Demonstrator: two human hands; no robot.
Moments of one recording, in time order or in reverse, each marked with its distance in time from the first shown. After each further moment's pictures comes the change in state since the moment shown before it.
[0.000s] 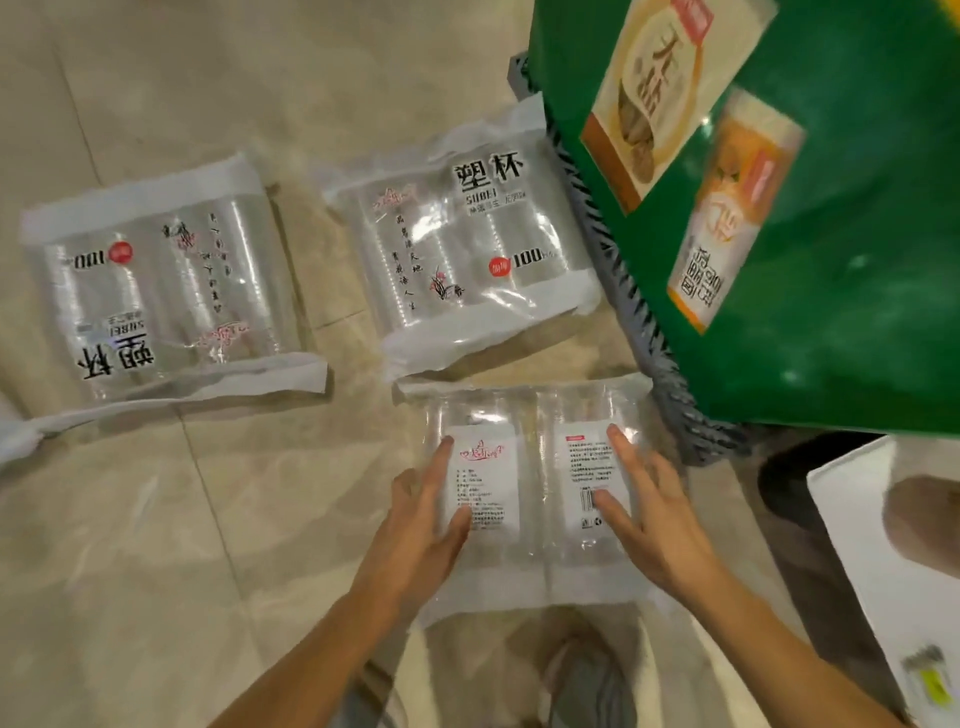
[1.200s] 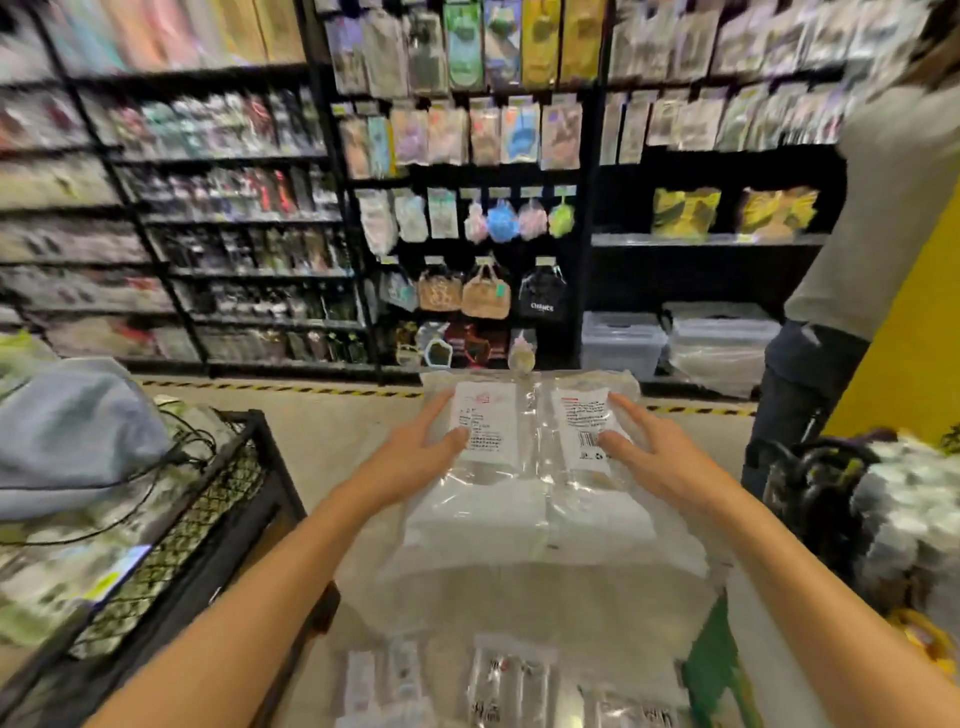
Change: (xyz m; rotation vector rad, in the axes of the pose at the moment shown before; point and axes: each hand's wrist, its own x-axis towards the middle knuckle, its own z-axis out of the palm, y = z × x) left_hand -0.660 0.439 -0.708 -0.111 0.775 0.207; right_hand -0.485 -0.750 -0.602 -0.001 0.204 -0.827
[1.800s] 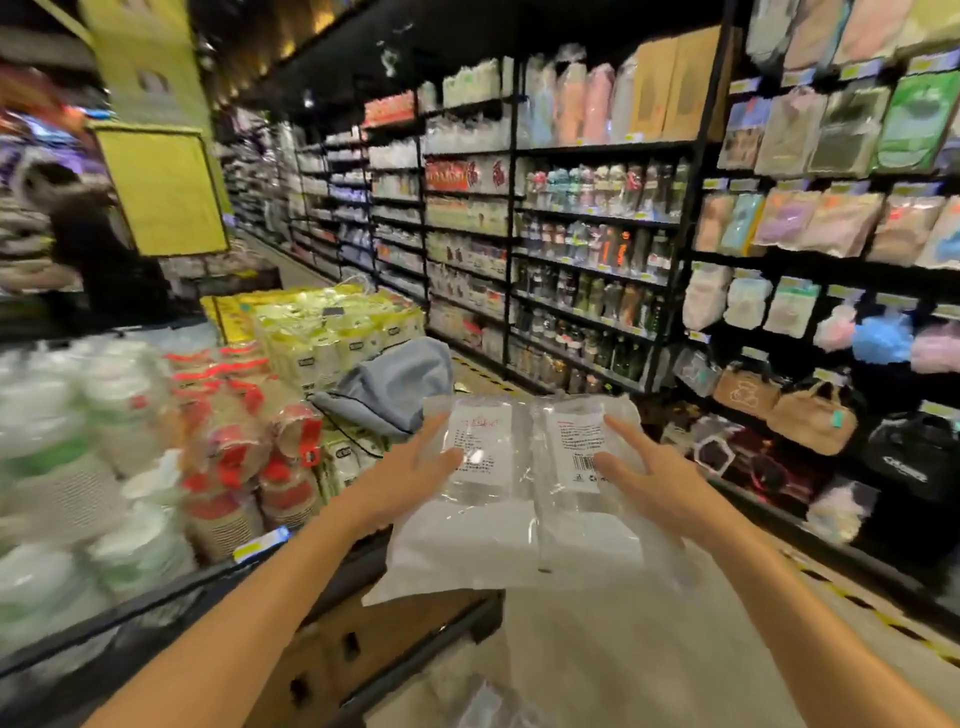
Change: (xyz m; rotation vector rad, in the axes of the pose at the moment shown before) left_hand -0.118 -0.055 -0.122 -0.036 0.575 -0.404; right_hand 0.127 -0.204 0.104 -0.075 -0.431 -0.561
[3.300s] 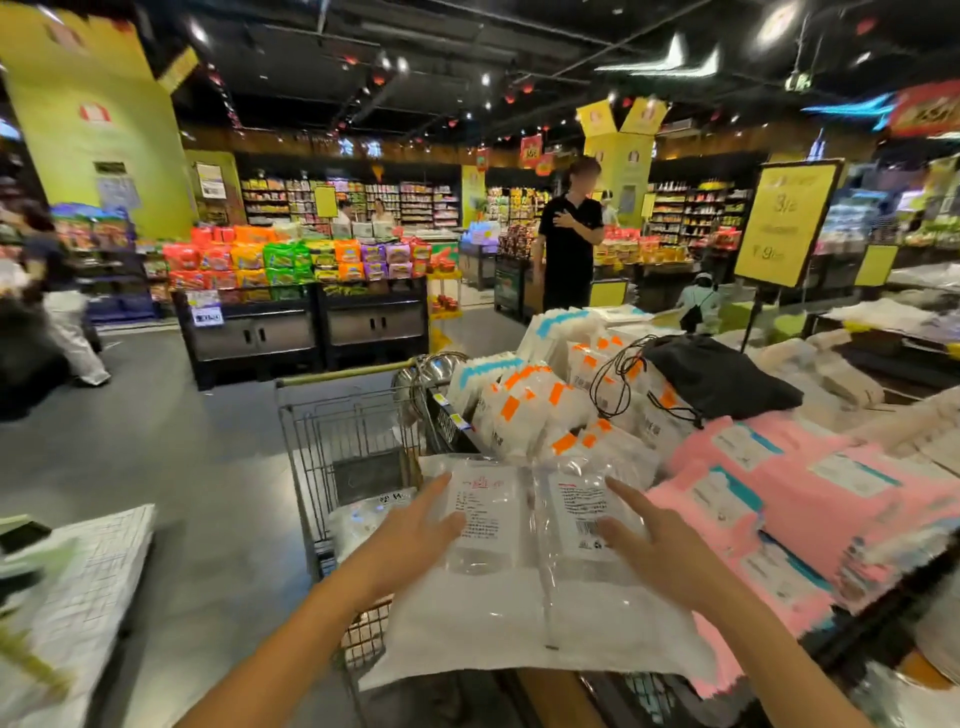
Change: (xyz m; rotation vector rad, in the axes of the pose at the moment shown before) left_hand -0.639 -0.318 -0.359 -0.093 1.387 -1.180; right_hand -0.213 -0.750 0.619 0.138 -1.134 -1.495
